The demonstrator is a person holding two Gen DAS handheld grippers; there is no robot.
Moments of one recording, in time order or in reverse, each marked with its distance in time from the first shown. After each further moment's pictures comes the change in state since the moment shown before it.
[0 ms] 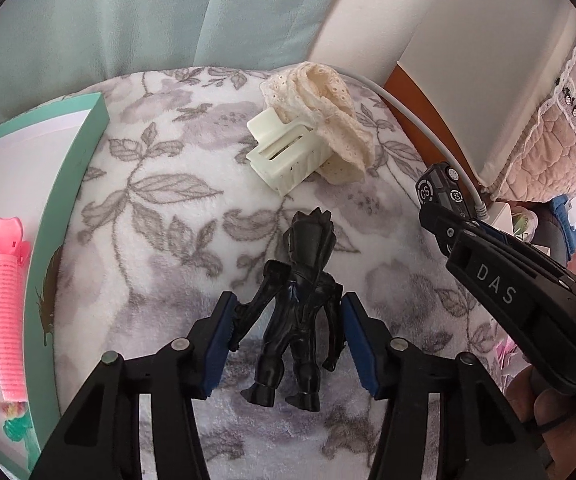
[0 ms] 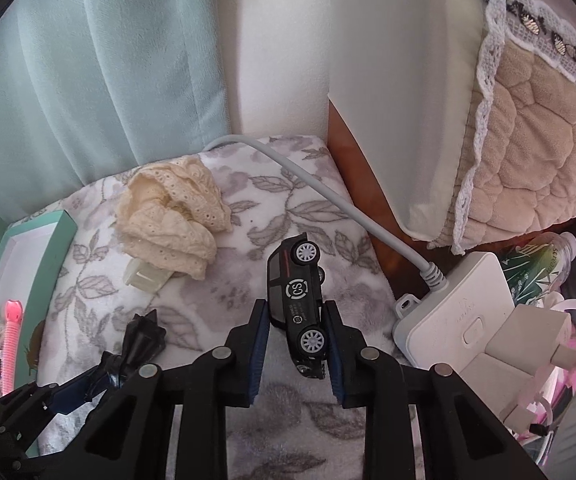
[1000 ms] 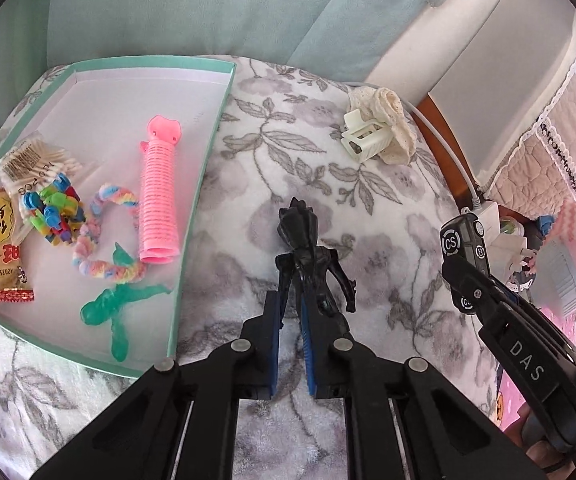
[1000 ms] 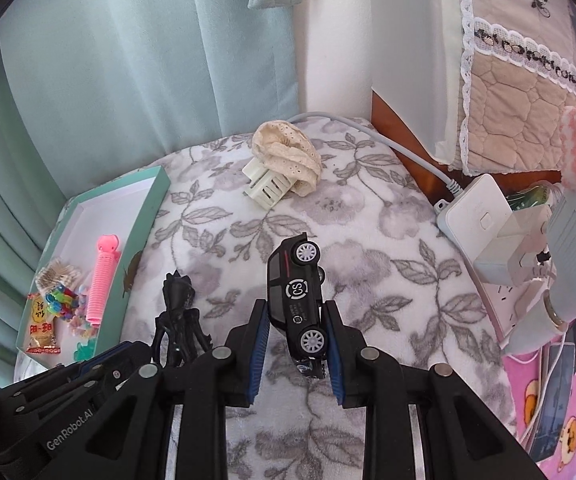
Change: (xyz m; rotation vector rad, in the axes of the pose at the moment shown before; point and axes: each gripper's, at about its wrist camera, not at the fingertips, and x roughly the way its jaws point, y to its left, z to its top) left arm -0.076 0.064 -0.067 -0.134 -0.029 -0.008; right arm -0.079 0.061 -0.073 0.026 -0.004 0.090
